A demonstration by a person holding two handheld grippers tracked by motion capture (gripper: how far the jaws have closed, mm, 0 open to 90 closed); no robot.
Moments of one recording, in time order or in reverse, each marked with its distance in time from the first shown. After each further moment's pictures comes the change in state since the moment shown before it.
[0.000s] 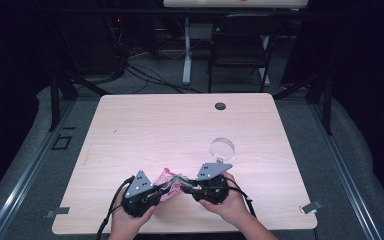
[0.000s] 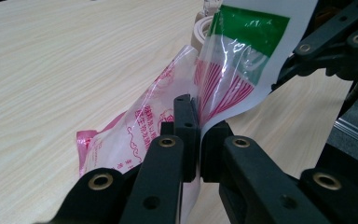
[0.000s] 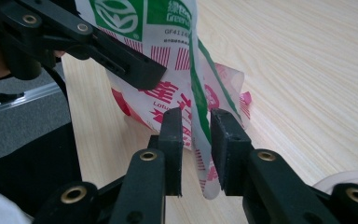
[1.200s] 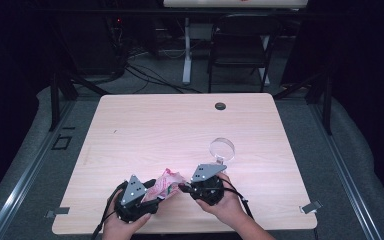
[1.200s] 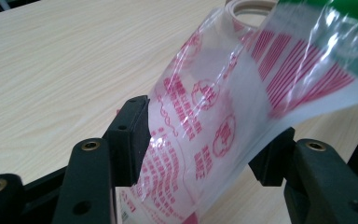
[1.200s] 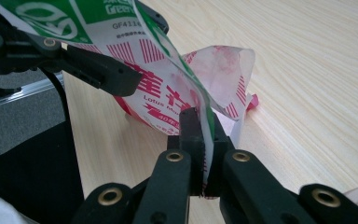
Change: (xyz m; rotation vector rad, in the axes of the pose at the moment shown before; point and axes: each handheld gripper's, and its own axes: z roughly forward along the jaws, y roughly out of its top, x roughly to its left) left arm 0.002 -0.017 -0.012 0.022 0.132 0.036; right arm 0.005 0.002 0.008 0.019 -0.003 -0.007
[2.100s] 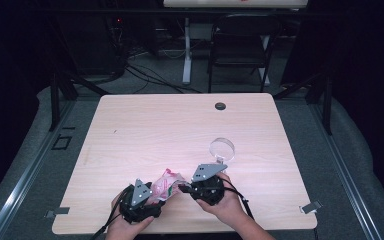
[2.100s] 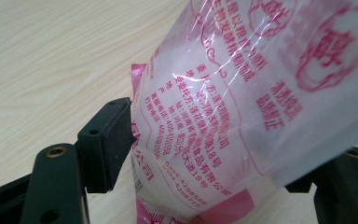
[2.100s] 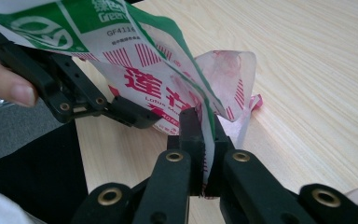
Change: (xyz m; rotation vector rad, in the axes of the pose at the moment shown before) left arm 0.004 -0.027 0.032 0.114 0.073 0.003; right arm -0.001 0.000 -0.001 0.002 0.016 0.012
